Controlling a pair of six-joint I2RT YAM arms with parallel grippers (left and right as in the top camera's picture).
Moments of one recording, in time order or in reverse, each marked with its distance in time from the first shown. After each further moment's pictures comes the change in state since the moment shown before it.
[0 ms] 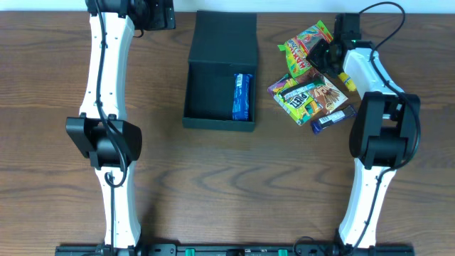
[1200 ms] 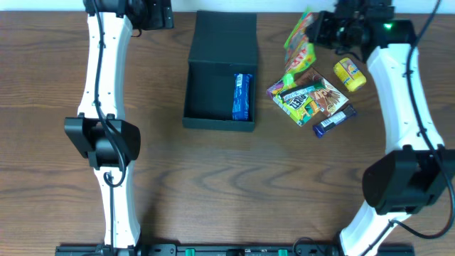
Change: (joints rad) left arm 0.018 0.000 0.000 0.005 0.000 0.000; right arm 0.084 -0.434 0.044 -0.266 -0.287 -0.334
